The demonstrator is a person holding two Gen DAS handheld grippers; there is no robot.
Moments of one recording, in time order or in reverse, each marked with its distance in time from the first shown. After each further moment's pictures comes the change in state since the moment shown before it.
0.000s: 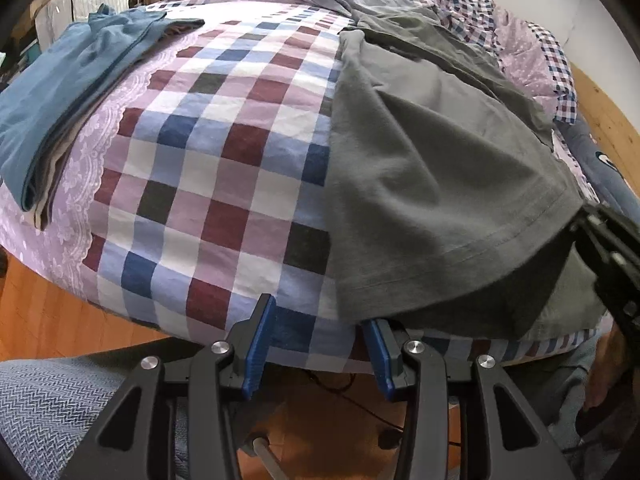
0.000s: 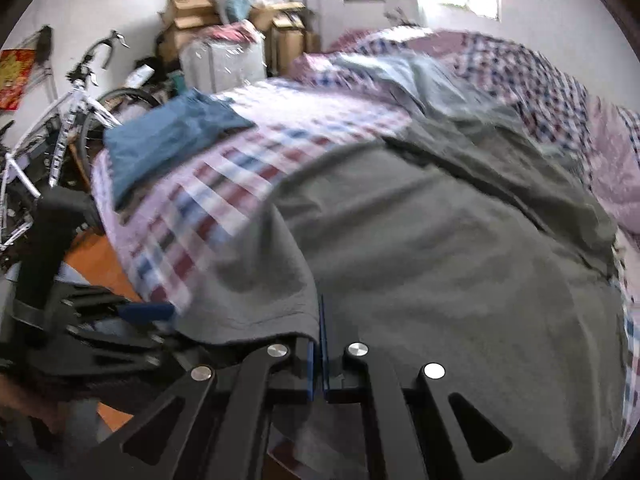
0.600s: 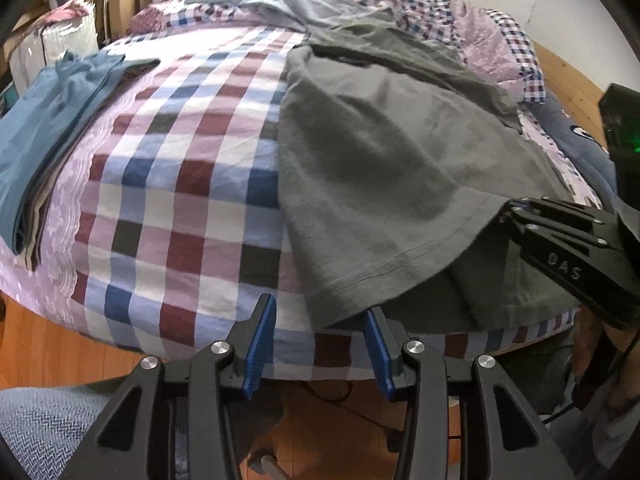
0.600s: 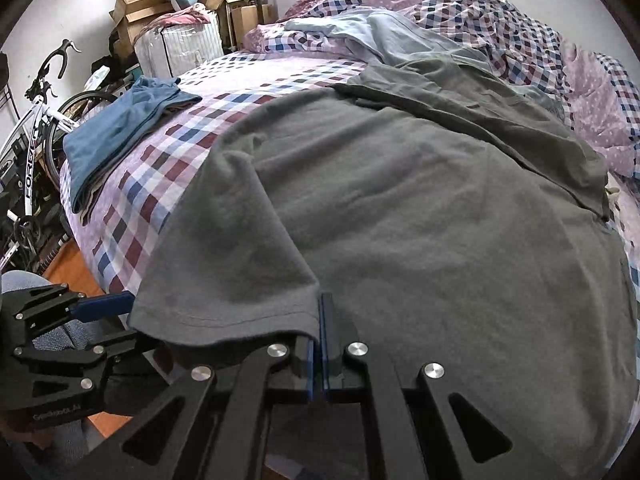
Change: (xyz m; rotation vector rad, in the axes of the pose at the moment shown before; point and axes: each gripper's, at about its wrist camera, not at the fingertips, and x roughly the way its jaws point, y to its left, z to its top) left arm -0.004 -0.027 0.000 0.121 -0.052 -0.015; right arm 0.021 -0.032 -0.011 0.123 0.100 -0.038
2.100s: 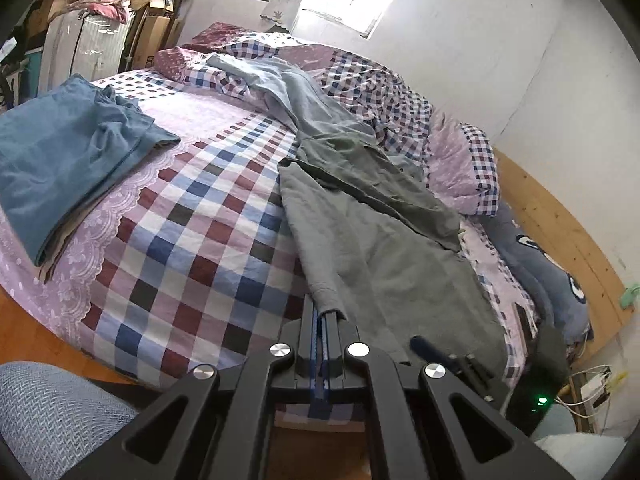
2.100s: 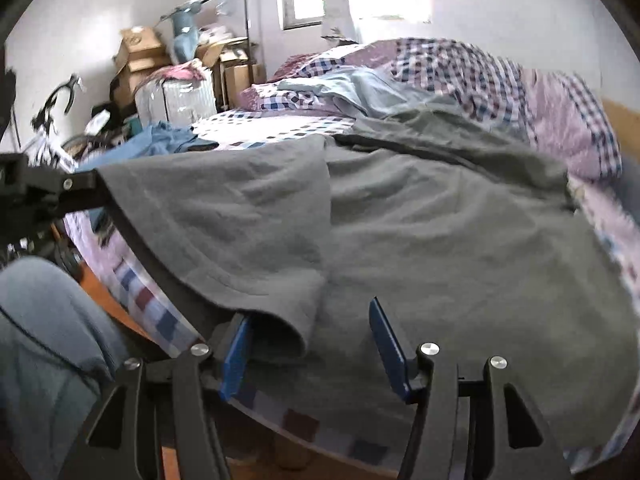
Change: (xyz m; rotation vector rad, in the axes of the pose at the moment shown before) left arm -0.086 0.029 0.013 -0.218 -0.306 -0.217; right arm -0.047 0.037 -0.055 0.062 -0.256 -0.052
